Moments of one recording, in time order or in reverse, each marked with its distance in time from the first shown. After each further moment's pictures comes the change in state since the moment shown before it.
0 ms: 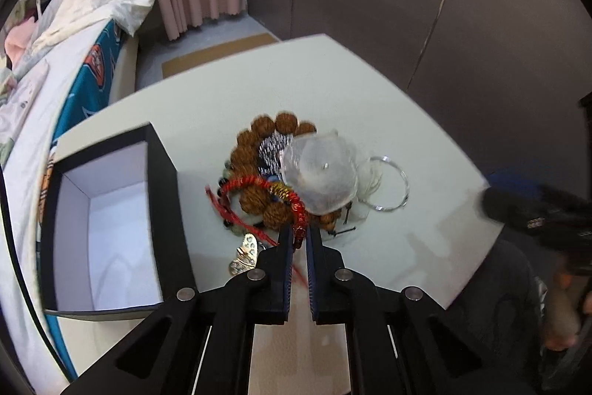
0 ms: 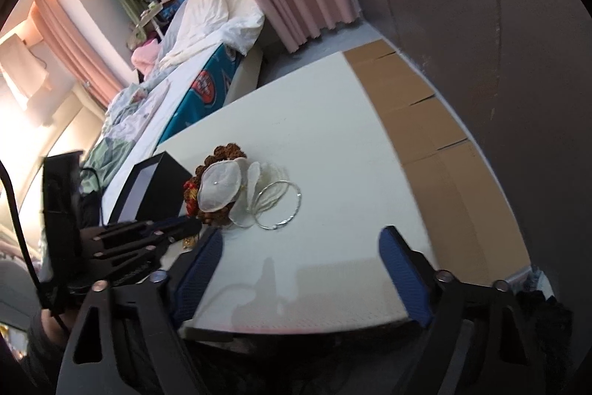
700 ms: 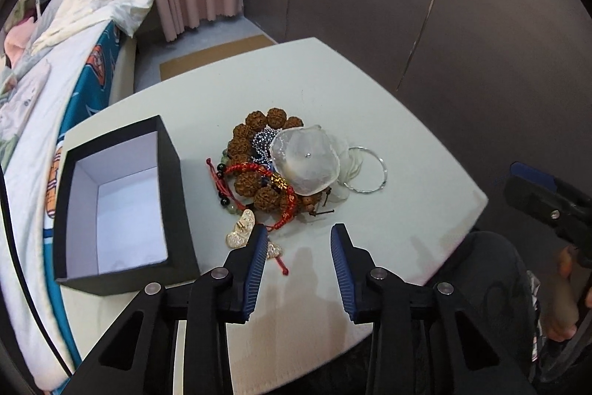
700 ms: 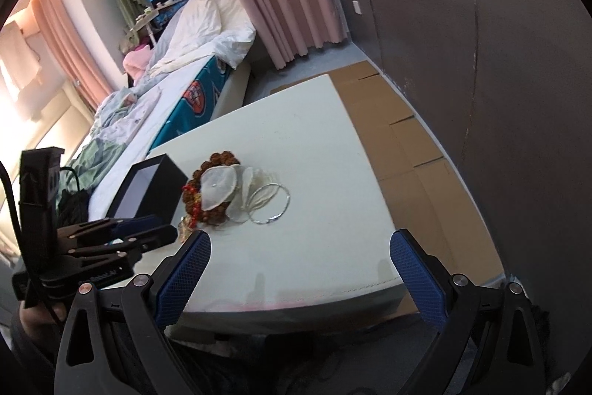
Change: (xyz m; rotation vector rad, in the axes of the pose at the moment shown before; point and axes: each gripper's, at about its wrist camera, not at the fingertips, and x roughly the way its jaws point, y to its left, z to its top) left arm -0.014 -0.010 -0.012 0.017 0.009 -0.008; right arm -0.044 0.002 -0.016 -0.018 -0.094 -0.102
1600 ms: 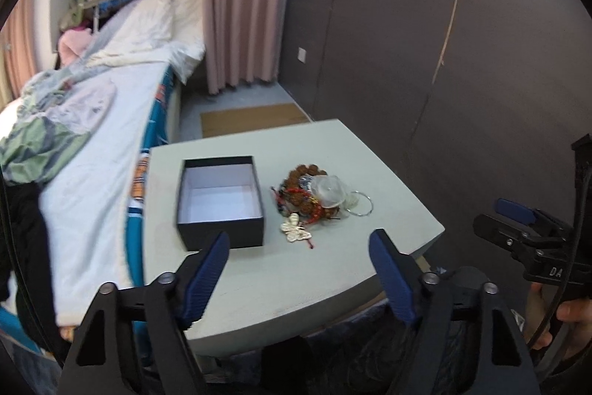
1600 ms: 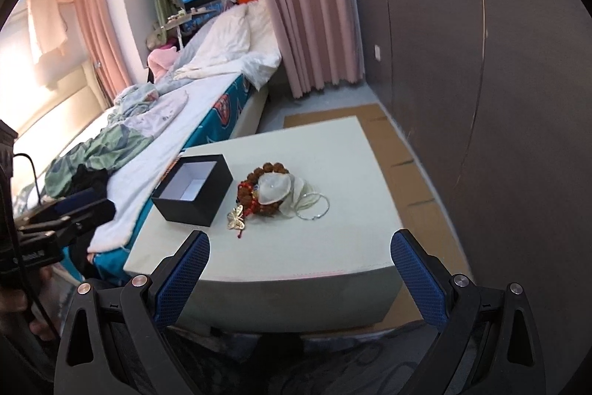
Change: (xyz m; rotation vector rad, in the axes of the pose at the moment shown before) left arm -0.141 0.013 -0.056 -0.116 -0.291 0.037; right arm -0.074 0.067 -0.023 -0.158 -0.107 -0.029
